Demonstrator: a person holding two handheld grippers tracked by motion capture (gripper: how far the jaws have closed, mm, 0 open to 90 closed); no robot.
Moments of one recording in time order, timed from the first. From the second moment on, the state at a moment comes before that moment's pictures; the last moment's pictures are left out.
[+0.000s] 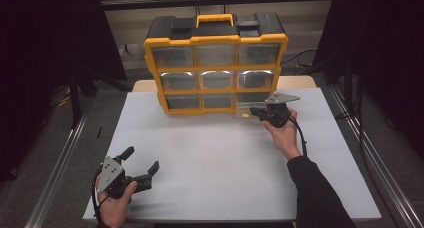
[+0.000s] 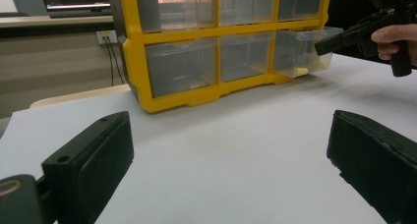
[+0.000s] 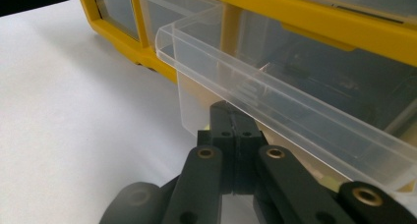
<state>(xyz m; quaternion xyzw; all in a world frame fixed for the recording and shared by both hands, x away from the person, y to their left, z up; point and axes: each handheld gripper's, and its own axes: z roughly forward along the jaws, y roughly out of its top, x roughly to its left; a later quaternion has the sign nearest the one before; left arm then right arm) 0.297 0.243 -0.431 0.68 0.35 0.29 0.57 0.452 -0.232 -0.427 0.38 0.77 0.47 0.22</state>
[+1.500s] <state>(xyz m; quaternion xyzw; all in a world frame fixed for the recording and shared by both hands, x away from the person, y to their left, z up) 0.298 0.242 -0.431 0.68 0.35 0.29 0.57 0.472 -0.229 -0.426 0.40 0.76 0.46 0.23</state>
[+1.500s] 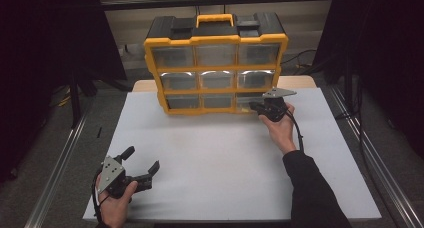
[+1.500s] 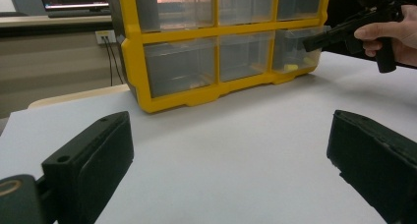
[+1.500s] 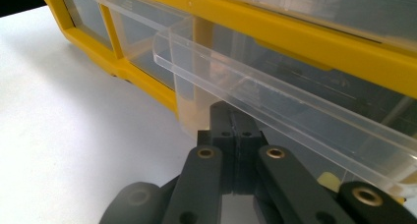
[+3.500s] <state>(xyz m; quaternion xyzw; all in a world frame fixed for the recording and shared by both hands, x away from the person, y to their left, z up) 0.301 0.238 -0.431 0.69 0.34 0.29 0.57 0.491 -0.224 -0.430 0.41 0.75 0.45 0.26</state>
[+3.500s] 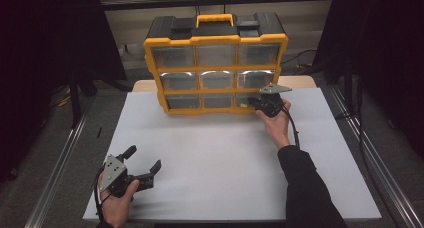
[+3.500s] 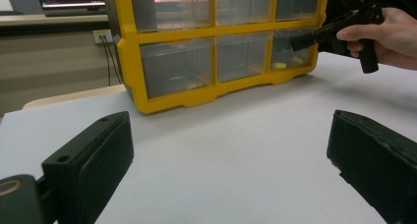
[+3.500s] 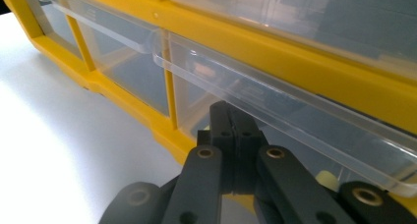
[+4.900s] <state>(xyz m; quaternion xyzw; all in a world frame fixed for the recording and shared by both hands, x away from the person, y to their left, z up) 0.300 0.239 -0.431 0.69 0.35 0.29 0.57 0.434 -0.230 -0.427 0.43 0.71 0.49 0.26</state>
